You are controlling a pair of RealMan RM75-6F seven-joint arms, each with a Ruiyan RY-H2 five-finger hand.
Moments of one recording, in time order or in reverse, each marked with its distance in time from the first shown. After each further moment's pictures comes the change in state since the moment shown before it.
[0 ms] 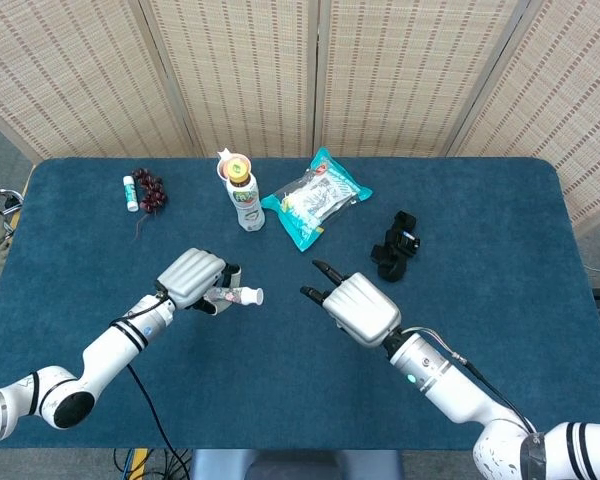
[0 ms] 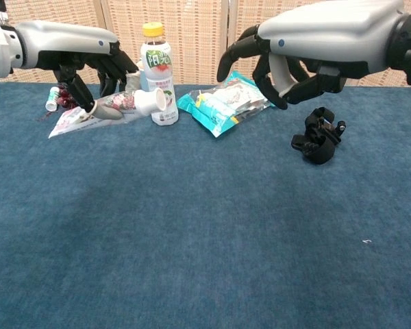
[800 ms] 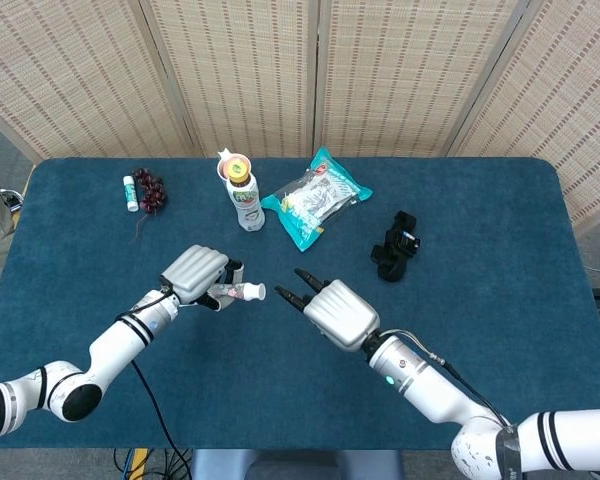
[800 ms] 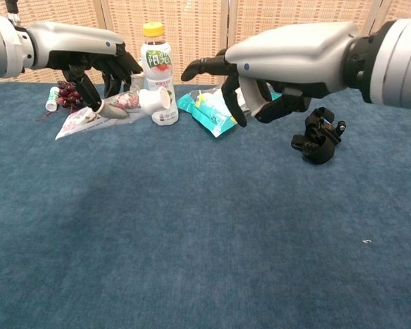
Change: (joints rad) left arm -0.049 -0.017 0.012 0.021 -0.077 -0.011 0.009; right arm 0.128 -0.071 -0.043 0.000 0.158 0.016 -0.085
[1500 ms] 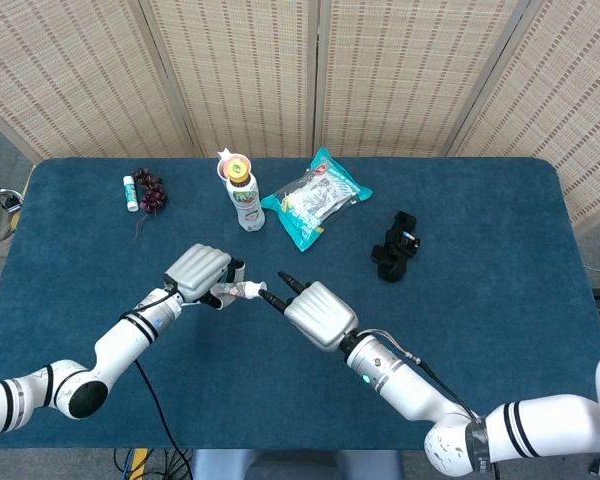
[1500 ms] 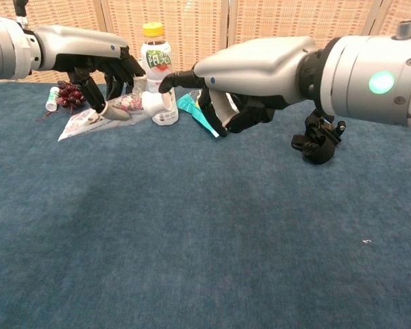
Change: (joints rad) left arm -0.032 -0.014 0.019 0.010 -0.055 0.014 0.047; right arm 0.117 -0.093 -0.018 0.031 0.144 0.050 -0.073
